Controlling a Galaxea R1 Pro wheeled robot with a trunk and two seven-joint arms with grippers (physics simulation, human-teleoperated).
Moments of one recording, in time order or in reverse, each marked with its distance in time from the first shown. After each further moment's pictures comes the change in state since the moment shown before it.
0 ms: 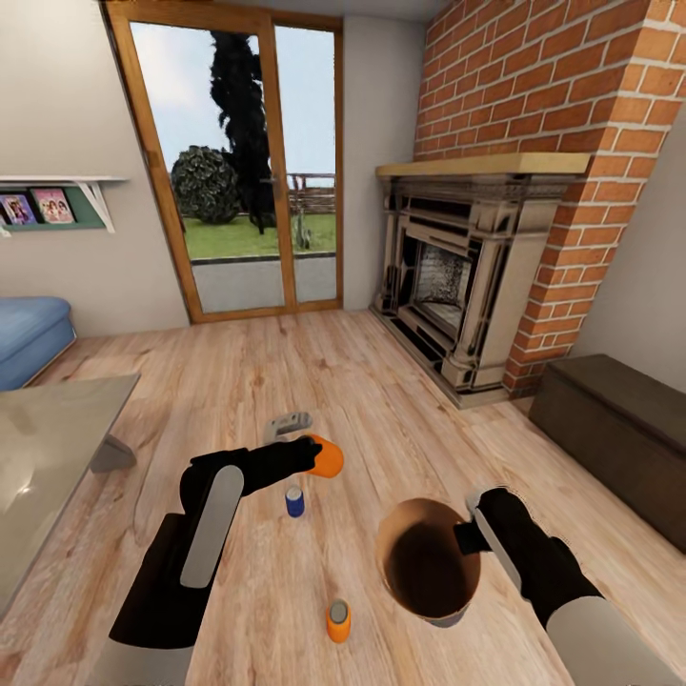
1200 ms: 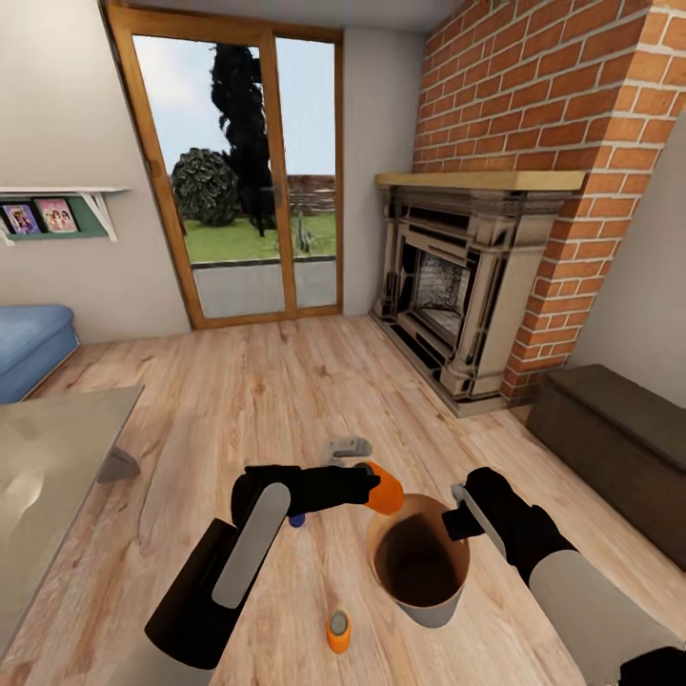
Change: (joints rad) left arm -0.010 0.002 -0.257 0.068 0.160 0.000 0.001; right arm -0.152 0.006 0.111 0.199 -0.001 0.001 0.112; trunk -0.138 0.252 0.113
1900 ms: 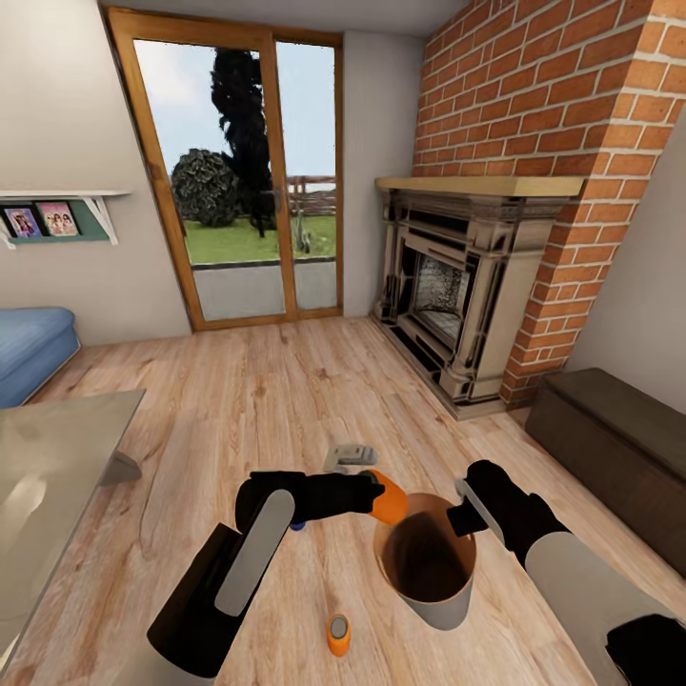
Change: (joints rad) left arm 0.011 0.002 -0.028 0.008 0.002 -0.001 0.000; right arm -0.071 0.002 0.020 0.117 0.006 0.000 -0.012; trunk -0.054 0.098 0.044
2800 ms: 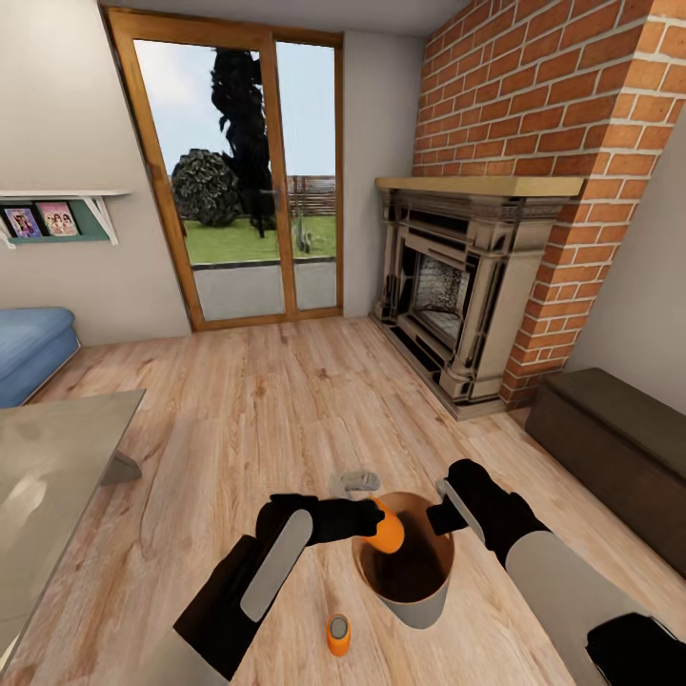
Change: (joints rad) left arm -0.007 -0.007 -0.043 0.255 -0.003 -0.146 -0.014; right arm -0.001 0.065 0.002 -0.005 -0.002 0.000 0.003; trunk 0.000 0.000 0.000
